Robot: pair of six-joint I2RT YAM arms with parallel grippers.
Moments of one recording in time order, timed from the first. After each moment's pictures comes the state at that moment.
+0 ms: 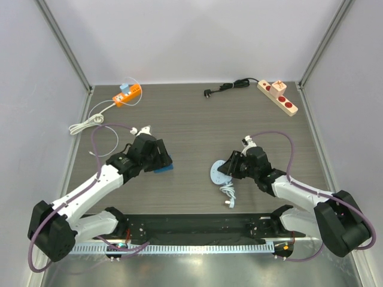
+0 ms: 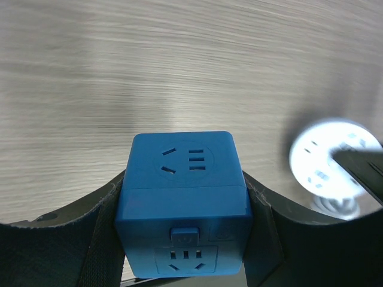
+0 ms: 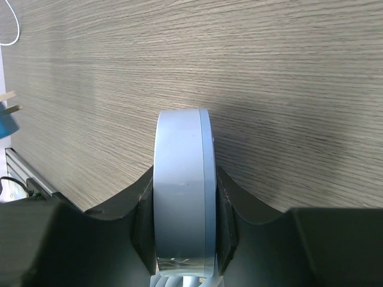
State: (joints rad) left arm -0.61 1.08 0.77 -0.49 -0.11 -0.77; right arm 0.49 1.13 0.34 0.16 -0.22 0.74
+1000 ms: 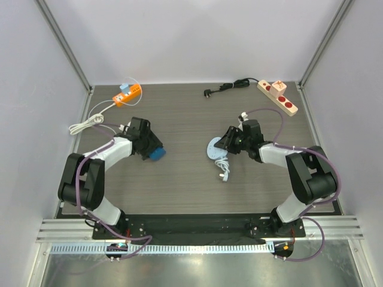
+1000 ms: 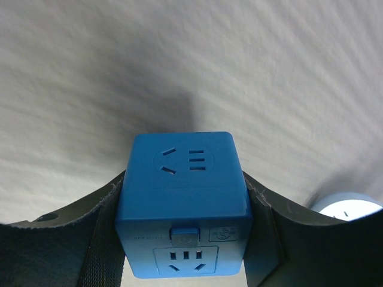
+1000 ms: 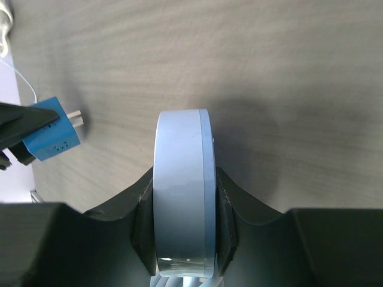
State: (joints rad) left arm -0.29 1.56 0.88 -0.32 -0.01 -0.96; right arm 0.34 1.58 0.69 0.22 -0.34 0.71
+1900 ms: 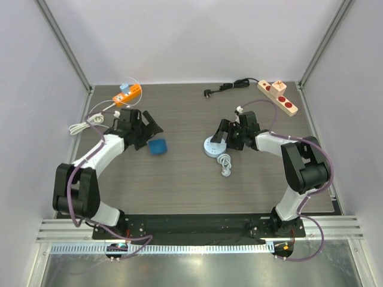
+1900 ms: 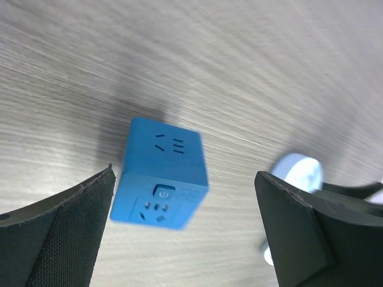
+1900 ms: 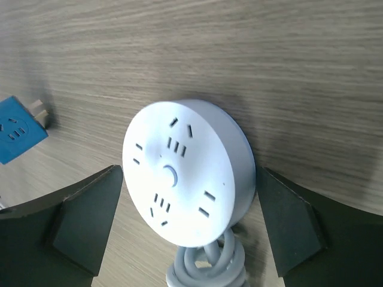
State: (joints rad) left arm -0.21 1.51 0.97 -0.29 0.08 -0.83; right arm 0.30 1.74 0.92 0.03 -0.34 0.58
